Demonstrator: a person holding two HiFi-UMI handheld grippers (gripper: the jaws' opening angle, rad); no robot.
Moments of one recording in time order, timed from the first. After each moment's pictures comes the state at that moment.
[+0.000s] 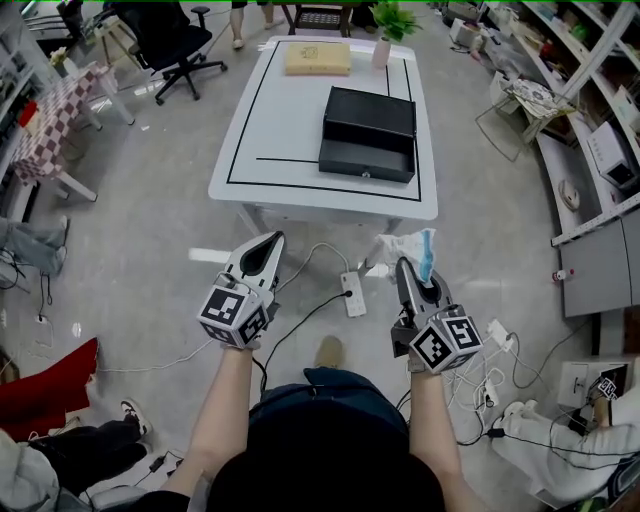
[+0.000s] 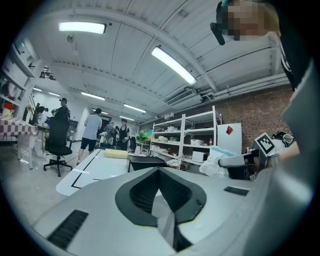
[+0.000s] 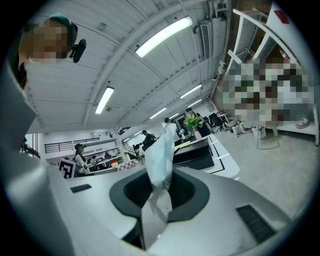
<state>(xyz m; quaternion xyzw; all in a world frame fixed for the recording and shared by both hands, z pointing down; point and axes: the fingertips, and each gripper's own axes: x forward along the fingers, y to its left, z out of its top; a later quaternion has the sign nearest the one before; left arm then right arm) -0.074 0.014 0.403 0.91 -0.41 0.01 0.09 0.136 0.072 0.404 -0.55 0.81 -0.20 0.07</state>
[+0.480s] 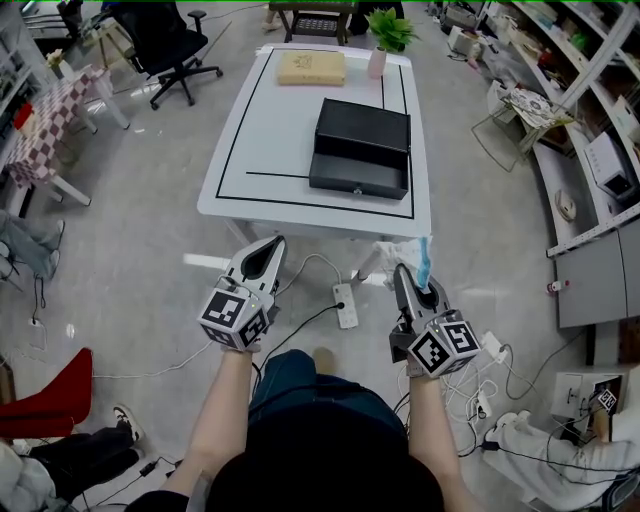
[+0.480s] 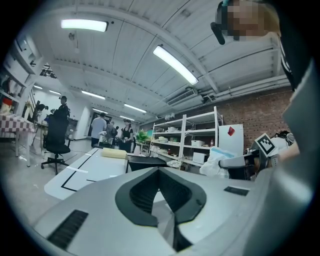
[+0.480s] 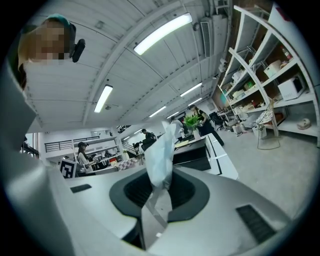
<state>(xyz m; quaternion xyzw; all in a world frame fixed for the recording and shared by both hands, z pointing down) -0.050 -0.023 0.412 0.91 -0.41 0.00 0.10 0.157 0.038 0.412 -0.55 0.81 -0.21 0.06</state>
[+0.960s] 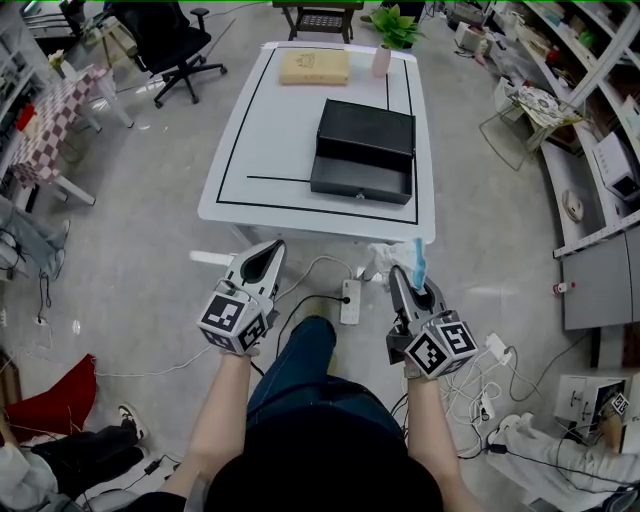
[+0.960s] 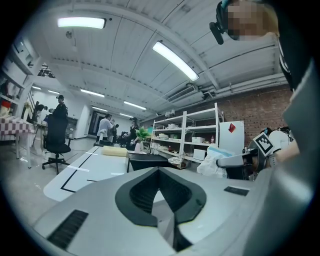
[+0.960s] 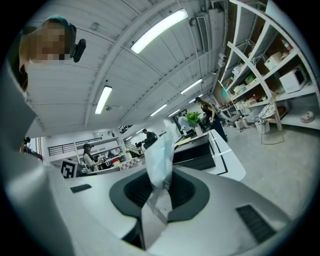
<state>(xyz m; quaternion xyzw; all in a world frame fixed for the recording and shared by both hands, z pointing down) -0.047 -0.037 0.419 0.91 -0.41 0.02 0.10 0.153 0.017 0.423 -0.53 0.82 -0.22 0.07</state>
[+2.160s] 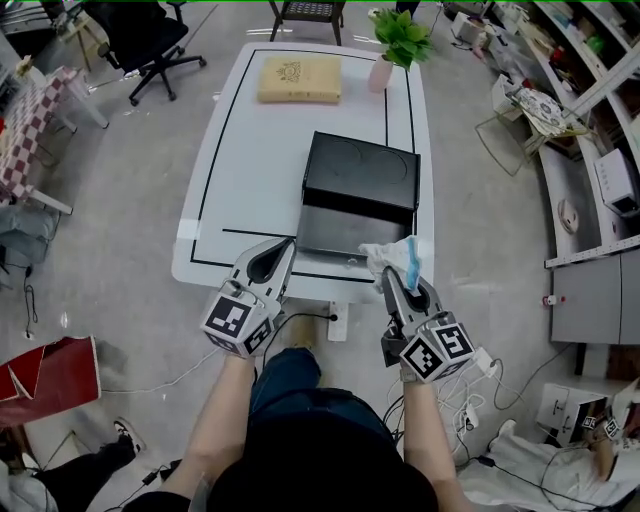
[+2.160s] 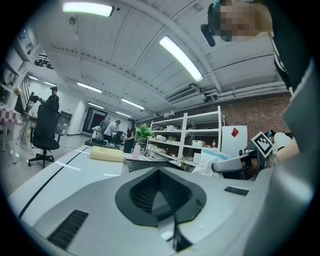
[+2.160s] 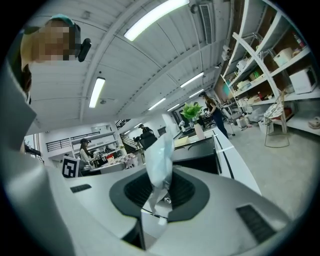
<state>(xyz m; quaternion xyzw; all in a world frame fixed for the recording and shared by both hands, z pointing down) 0.003 -0.222 0.430 0.92 -0.38 0.00 0.11 0.165 -0.167 0.433 -0.53 0.82 -0.23 0.03</state>
